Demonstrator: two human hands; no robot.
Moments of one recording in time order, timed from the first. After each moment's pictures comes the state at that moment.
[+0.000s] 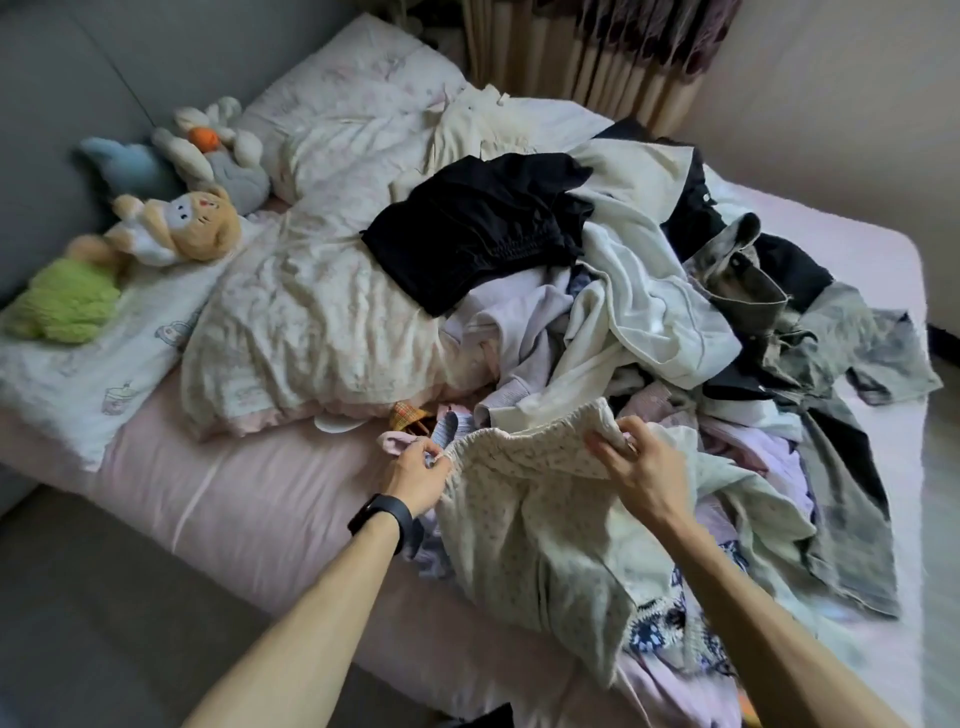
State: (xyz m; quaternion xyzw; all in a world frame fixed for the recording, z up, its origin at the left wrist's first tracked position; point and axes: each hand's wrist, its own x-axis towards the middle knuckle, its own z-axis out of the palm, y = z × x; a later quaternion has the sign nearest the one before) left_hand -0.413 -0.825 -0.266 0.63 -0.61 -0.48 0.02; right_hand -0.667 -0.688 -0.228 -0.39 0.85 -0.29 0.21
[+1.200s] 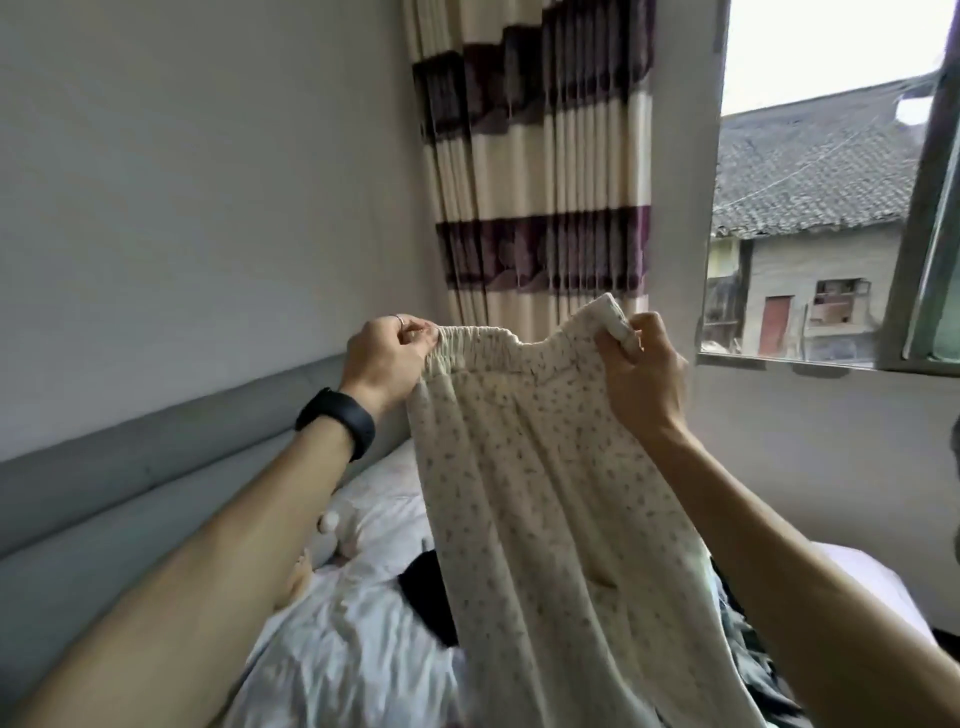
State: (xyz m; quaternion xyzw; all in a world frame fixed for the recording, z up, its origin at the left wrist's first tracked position) left_hand -0.477 -0.817 0.306 0.41 -0.75 -0.21 0.48; right_hand -0.722 -0.710 0.249 -0.41 0.63 -0.65 -0.10
